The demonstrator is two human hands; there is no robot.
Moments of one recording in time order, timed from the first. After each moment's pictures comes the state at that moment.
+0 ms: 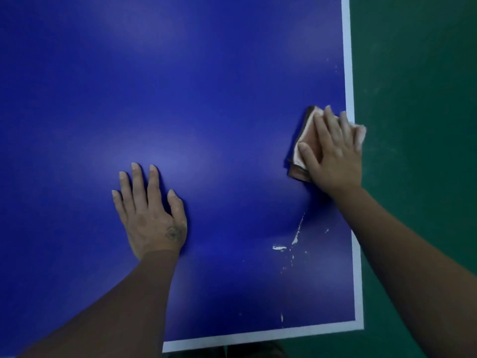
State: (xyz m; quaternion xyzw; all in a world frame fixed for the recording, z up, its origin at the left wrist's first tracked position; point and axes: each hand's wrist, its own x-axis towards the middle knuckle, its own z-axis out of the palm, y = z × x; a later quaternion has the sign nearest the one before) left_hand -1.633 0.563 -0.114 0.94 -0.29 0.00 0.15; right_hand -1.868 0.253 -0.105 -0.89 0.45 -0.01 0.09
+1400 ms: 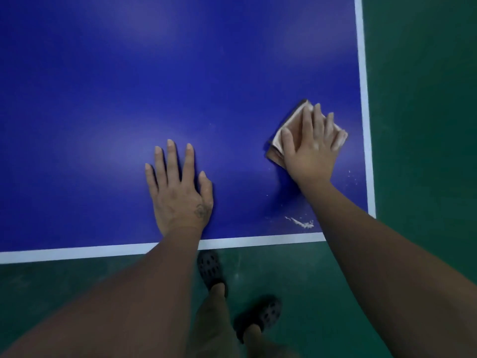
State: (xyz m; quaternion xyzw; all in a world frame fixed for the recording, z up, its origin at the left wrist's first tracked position) left_hand -1.705 0.698 -0.100 0.92 -0.36 -0.05 0.11; right_hand -1.868 0.471 -0.098 -0.81 0.57 -0.02 0.10
